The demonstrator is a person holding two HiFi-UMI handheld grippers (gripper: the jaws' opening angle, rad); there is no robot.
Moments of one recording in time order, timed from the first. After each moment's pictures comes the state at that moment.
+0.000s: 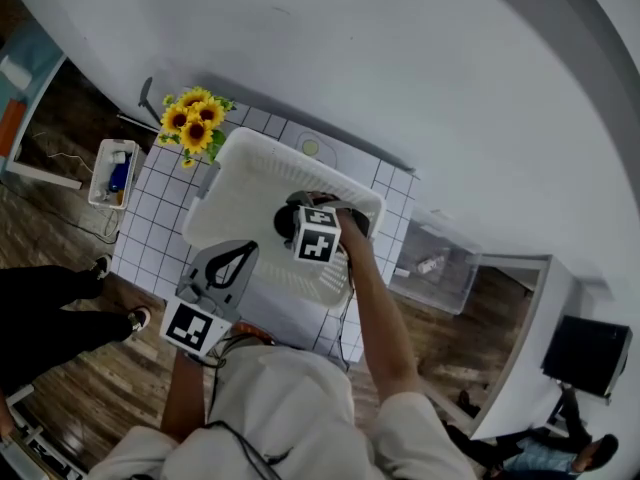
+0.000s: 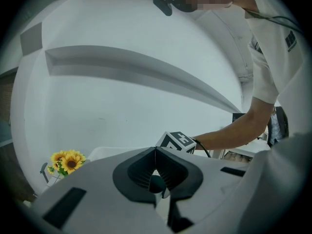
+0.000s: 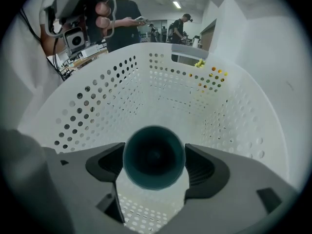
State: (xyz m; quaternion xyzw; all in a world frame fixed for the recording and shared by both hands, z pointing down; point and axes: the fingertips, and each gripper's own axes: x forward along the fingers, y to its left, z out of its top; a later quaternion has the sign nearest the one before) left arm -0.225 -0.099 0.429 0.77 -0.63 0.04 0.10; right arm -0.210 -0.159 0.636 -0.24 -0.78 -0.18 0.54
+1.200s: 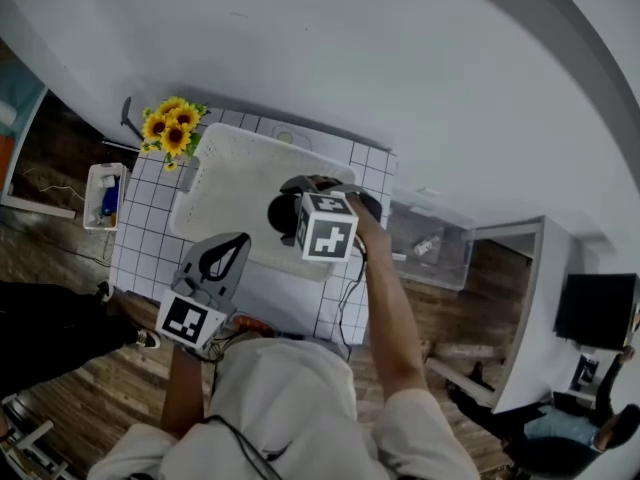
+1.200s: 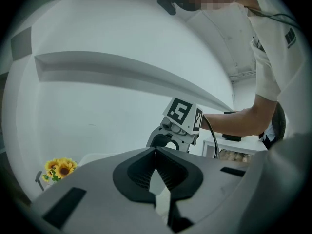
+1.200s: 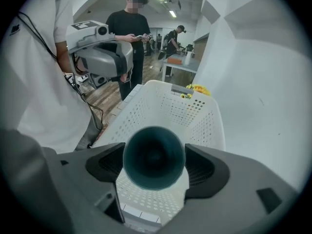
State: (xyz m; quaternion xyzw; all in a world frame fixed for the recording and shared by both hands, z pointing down) left arm -0.192 -0.085 0.412 0.80 -0.60 0.05 0.08; right arm -0.173 -0.144 0.523 -0.21 -0.81 -0.18 0.51
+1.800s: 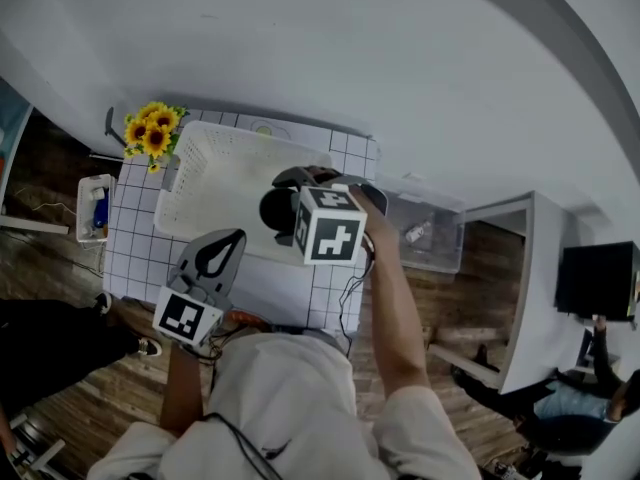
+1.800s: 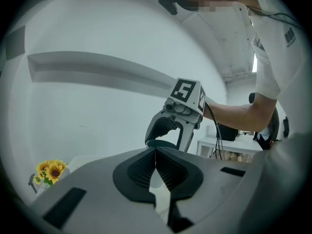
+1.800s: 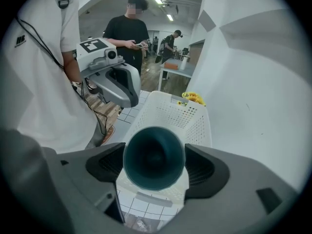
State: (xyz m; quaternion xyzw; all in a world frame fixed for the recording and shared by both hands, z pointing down) left arm -0.159 -0.083 0.407 0.82 -0.57 0.05 0.07; right arm -0.140 -0.132 0.465 -0.18 -0.83 -0.19 0.50
